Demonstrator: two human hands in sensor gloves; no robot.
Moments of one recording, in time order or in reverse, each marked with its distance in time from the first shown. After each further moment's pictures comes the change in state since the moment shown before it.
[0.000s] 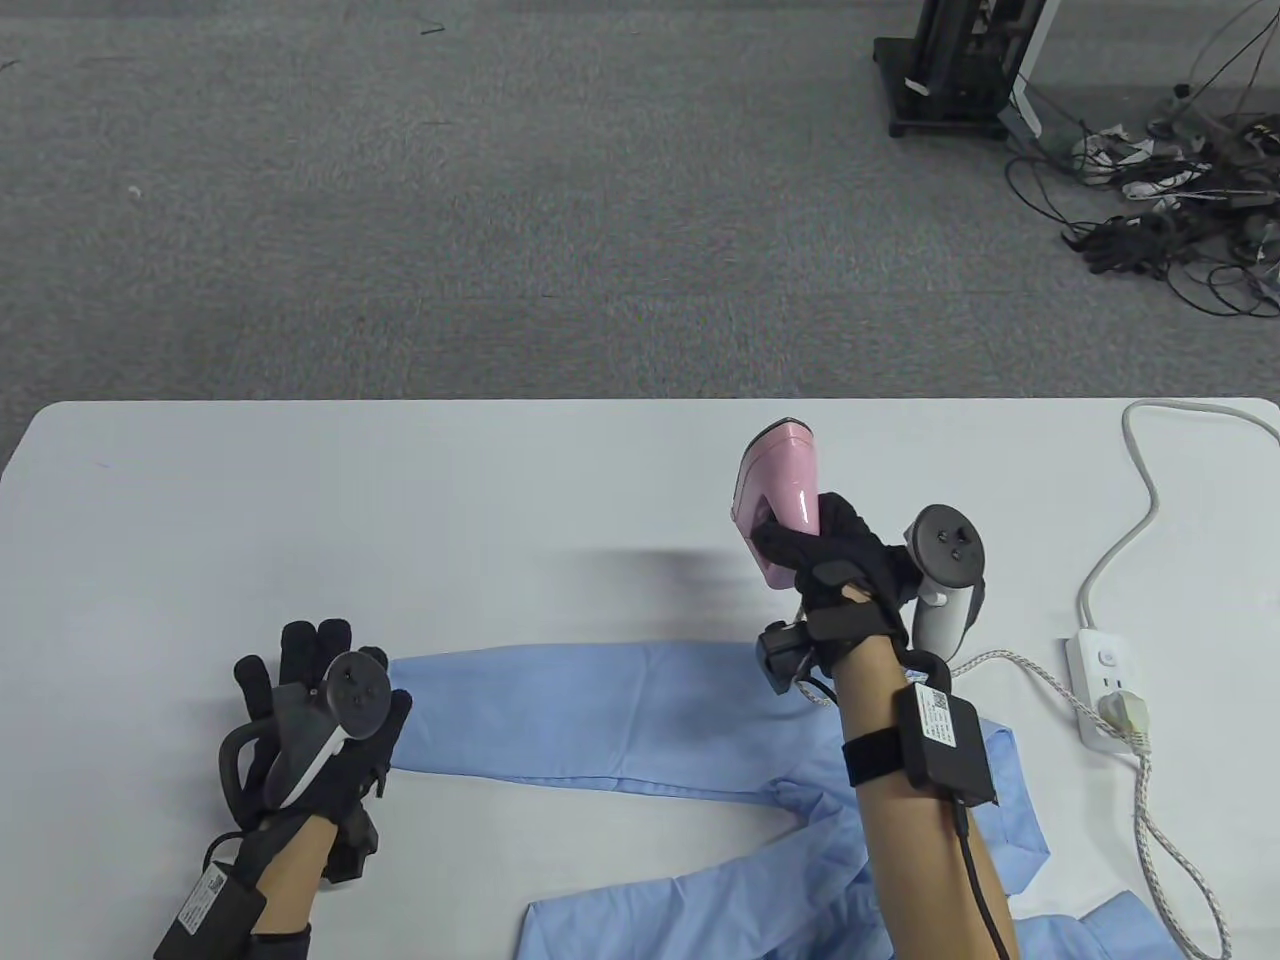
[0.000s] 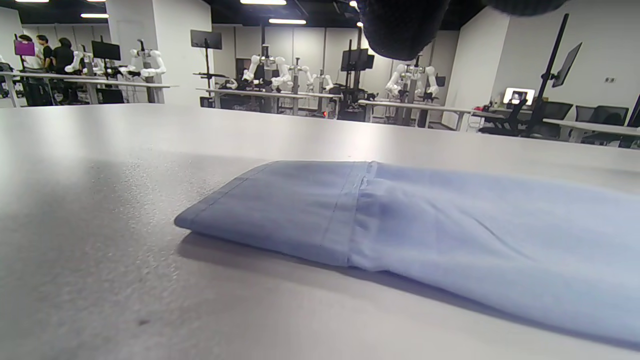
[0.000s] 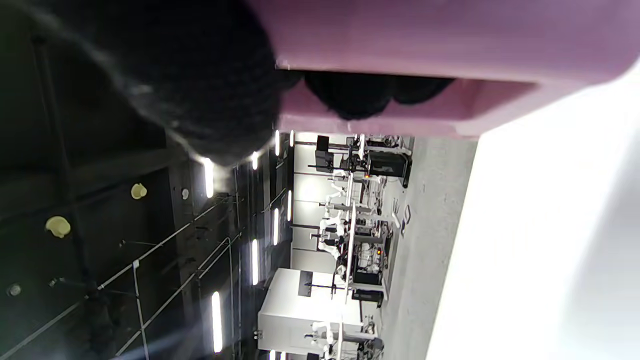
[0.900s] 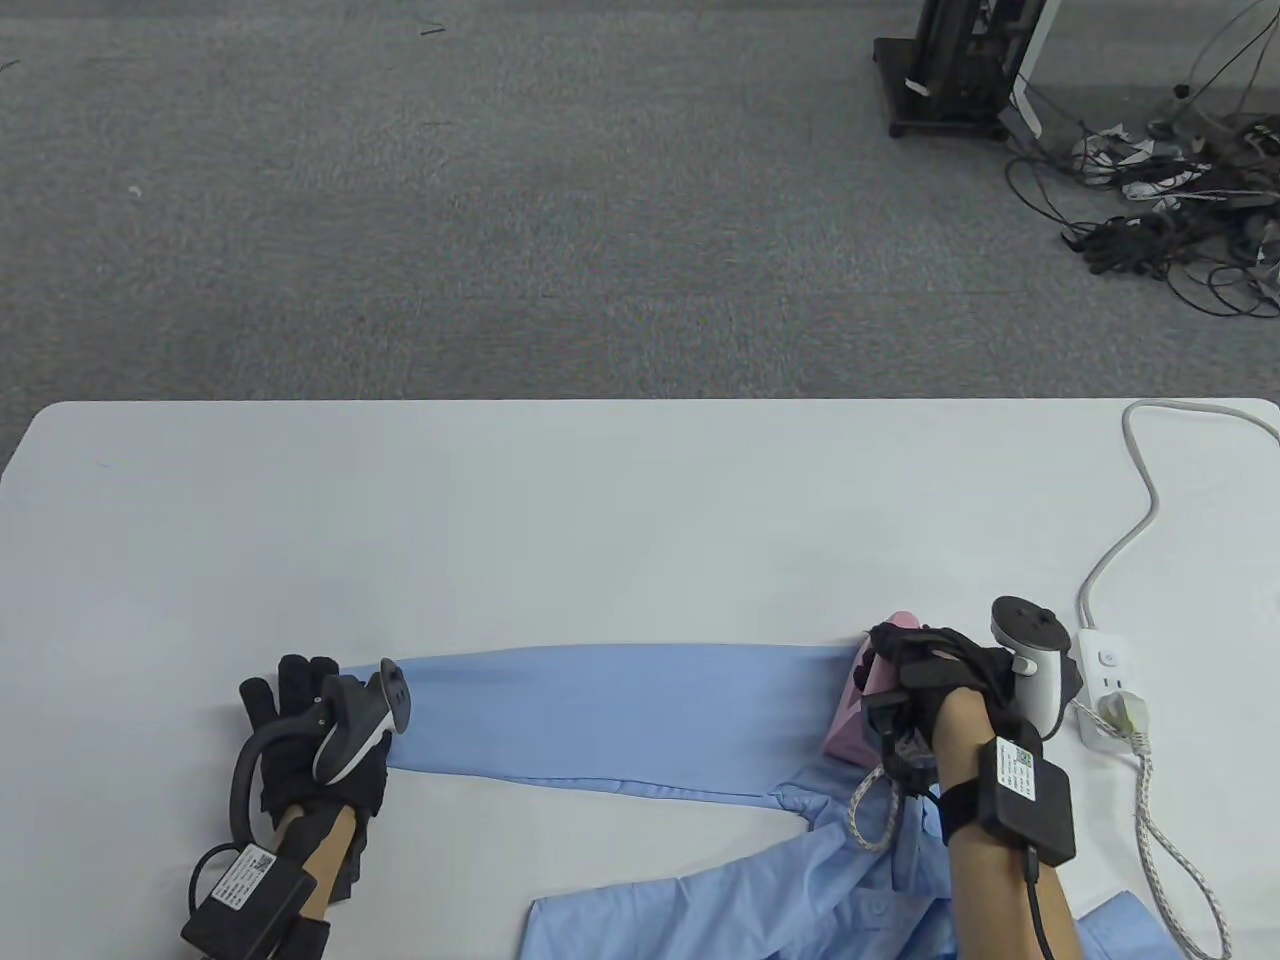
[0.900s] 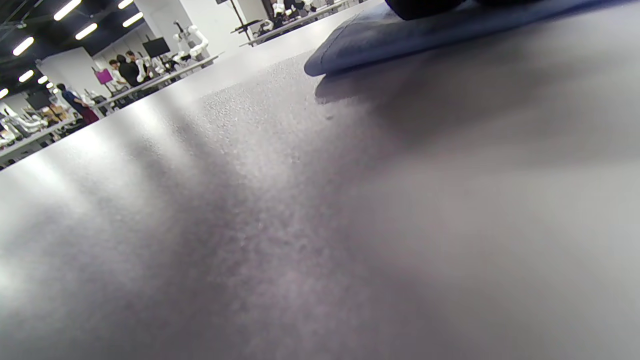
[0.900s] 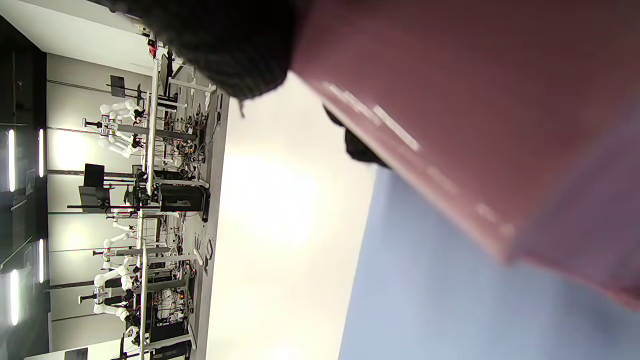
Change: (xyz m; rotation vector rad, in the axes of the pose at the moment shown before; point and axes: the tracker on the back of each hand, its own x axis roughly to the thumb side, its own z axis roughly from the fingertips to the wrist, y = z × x) left_hand 0.001 -0.047 -0.017 -0.266 0.203 -0.387; right_hand -0.089 -0.103 0.044 -0.077 0.668 0.128
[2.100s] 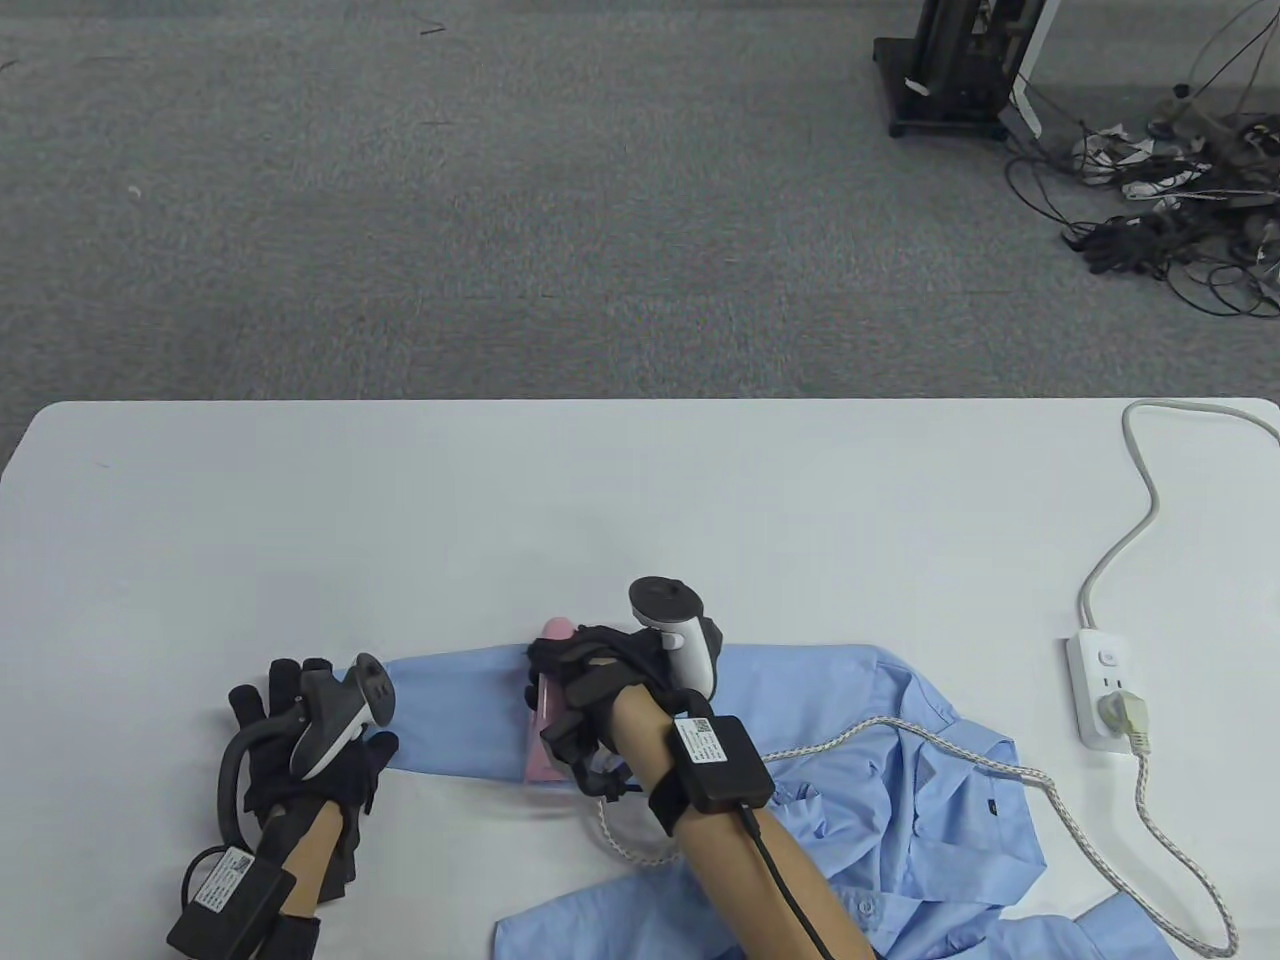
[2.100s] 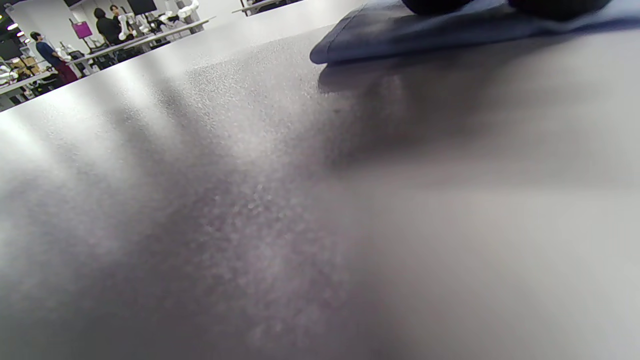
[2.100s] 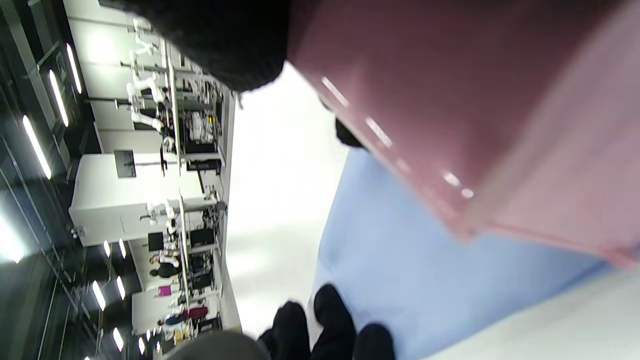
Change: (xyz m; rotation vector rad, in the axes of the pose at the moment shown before) left_hand -0.010 -0.002 -0.005 -0.060 -0.026 0.070; right_hand 0.035 0.279 0.031 0.467 -0.116 0.150
